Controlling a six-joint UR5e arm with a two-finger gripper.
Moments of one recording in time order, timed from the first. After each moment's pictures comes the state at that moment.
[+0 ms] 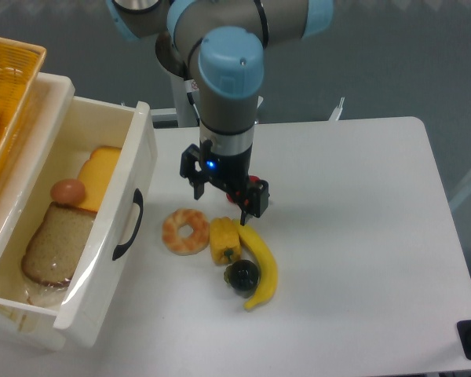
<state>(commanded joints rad) 2.40 -1.84 -1.60 -1.17 1.47 0.82</state>
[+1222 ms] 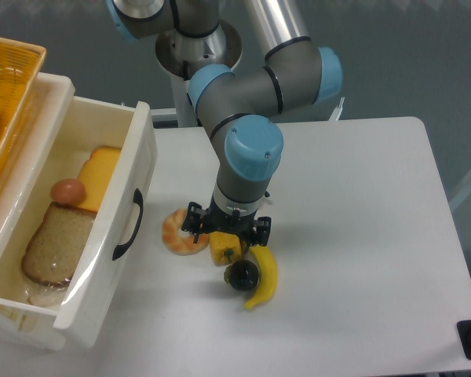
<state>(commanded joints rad) 2.39 -1.96 -1.58 -1.18 1.34 0.52</state>
